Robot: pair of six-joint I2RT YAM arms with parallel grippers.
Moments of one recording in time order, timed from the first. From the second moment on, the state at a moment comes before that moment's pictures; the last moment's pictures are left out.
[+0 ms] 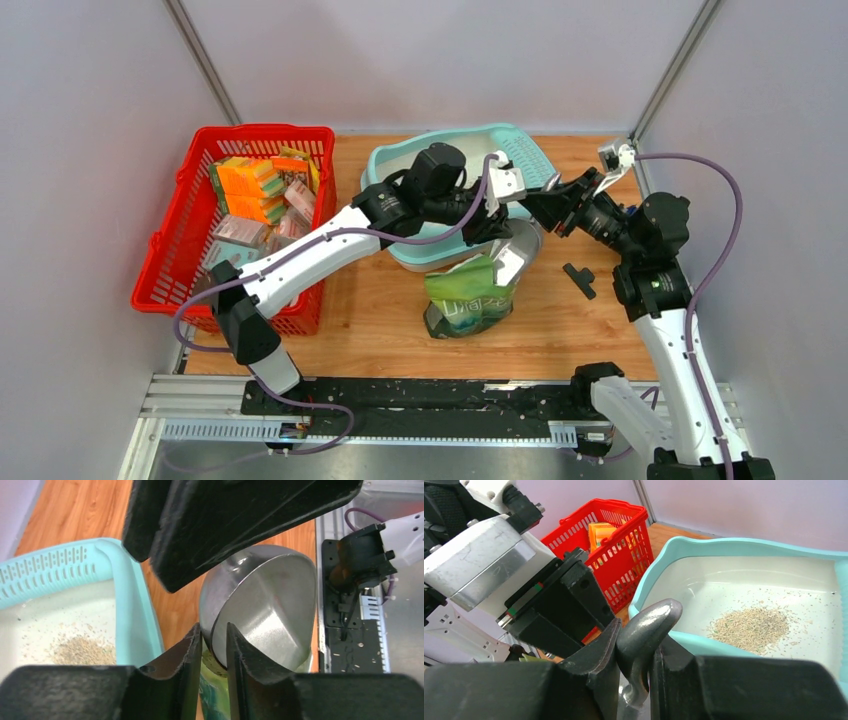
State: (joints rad) left arm -0.93 1.65 1.68 -0.45 0.50 0.26; right arm 0.15 0.82 0.96 -0.02 -0.74 0.44
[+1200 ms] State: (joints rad) left arm -0.96 1.66 1.65 -0.42 0.42 0.33; right arm 0.13 1.05 1.46 -1.06 -0.73 0.01
